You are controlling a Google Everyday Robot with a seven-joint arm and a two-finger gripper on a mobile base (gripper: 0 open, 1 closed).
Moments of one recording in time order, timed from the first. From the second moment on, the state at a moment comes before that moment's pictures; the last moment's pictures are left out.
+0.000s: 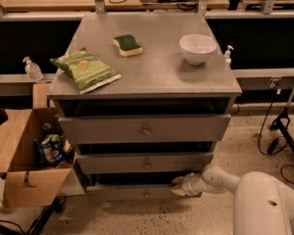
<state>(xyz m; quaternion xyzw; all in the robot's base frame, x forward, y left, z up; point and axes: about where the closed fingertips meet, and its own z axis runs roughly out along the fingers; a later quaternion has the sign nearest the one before) 0.606 -0.151 0.198 -0.52 0.79 0.21 0.27</state>
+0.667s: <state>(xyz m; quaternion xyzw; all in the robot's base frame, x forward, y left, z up) 0.606 -0.151 0.198 -0.52 0.79 0.21 0.27</state>
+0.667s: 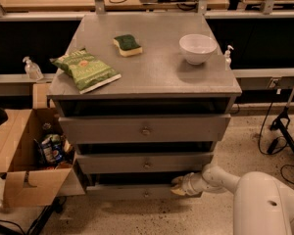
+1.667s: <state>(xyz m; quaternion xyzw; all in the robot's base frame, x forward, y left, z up) 0.606 -0.151 0.198 -0.52 0.79 0.21 0.27</state>
